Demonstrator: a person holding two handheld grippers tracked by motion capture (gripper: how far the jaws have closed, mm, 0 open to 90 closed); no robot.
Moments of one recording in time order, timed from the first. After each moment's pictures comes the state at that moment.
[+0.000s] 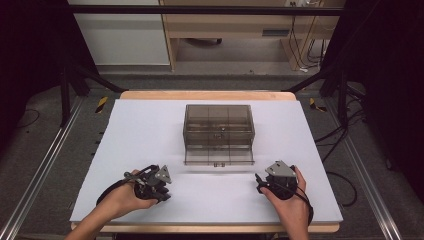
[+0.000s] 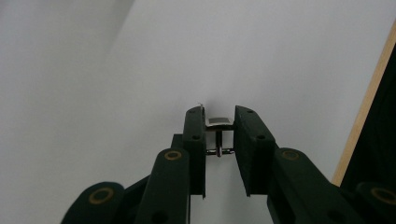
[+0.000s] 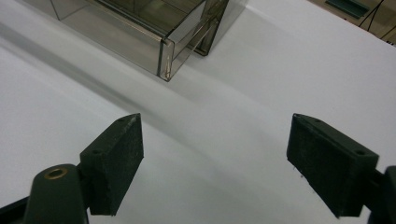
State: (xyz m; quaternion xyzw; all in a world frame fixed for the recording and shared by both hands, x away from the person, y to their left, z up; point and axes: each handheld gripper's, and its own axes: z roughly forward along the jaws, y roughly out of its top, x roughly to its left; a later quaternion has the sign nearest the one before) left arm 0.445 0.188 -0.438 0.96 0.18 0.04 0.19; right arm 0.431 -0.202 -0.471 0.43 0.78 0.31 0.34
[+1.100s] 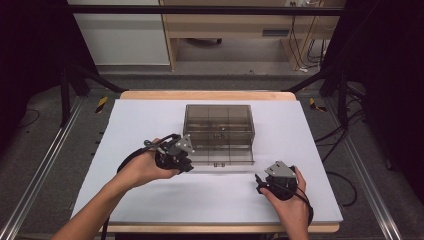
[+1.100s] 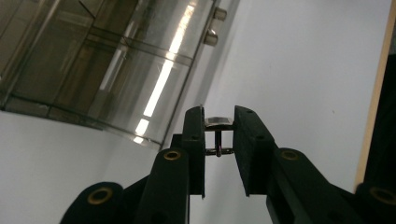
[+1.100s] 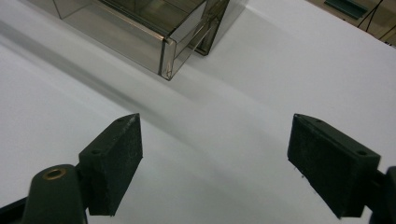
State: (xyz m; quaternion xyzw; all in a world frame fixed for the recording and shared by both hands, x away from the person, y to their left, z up) left arm 0.496 0.125 -0.368 0.96 0.13 0.07 0.25; right arm 0.429 -0.201 -0.471 0.42 0.78 0.31 0.34
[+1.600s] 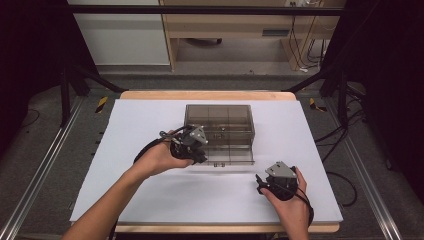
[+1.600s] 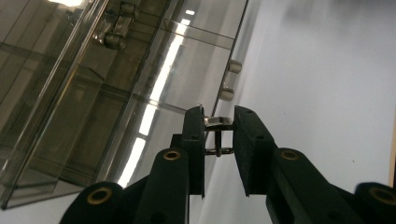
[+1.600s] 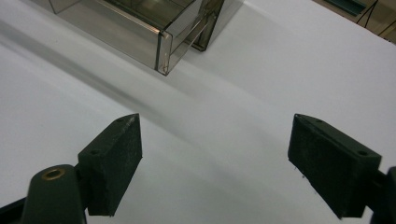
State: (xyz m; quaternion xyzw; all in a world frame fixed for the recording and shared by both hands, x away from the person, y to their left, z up) left arm 0.521 0.094 -0.372 0.95 0.12 0.07 0.27; right arm 0.429 -0.202 -0.472 0.43 0.78 0.31 0.34
